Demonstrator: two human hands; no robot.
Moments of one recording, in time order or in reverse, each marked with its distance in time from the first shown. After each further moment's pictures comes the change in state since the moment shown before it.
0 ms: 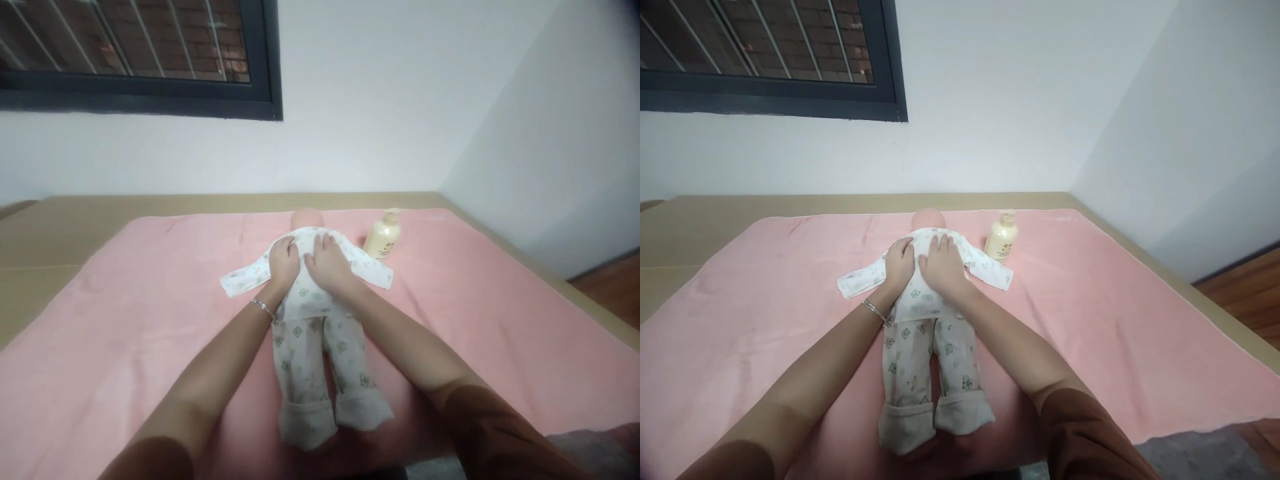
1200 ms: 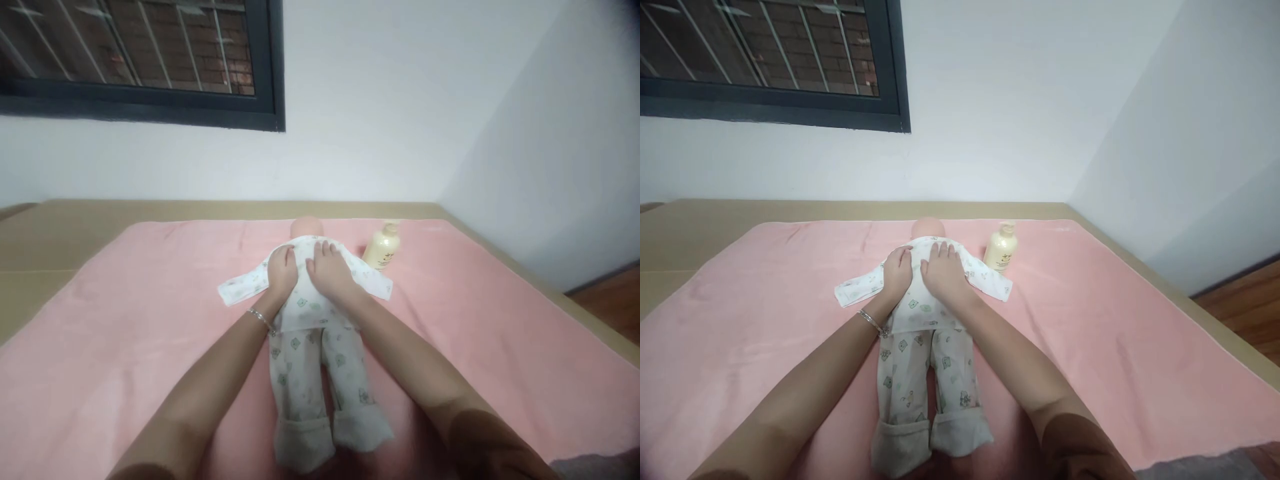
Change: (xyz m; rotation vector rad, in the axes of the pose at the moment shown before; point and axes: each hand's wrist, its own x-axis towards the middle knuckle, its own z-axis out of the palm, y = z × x) left_hand -0.001 0.003 -0.004 -0.059 0.037 0.011; right_hand 0.004 0.003 -0.004 -0.005 -0.008 -0.009
